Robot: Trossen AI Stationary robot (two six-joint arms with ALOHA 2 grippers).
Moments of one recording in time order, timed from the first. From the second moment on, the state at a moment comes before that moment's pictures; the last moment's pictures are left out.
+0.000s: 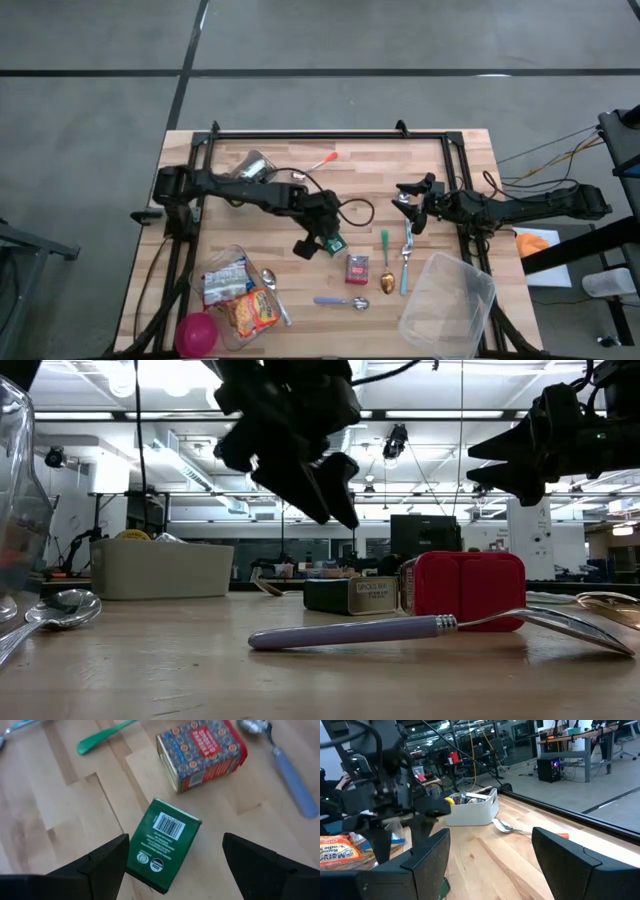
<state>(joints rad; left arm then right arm) 0.00 1.88 1.34 -0.48 0.24 0.46 0.01 0.55 0.01 0.55 0.37 0.27</state>
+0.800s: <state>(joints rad) 0.03 2.05 1.34 -0.40 0.24 0.61 0.01 0.55 0.01 0.55 0.37 0.27</state>
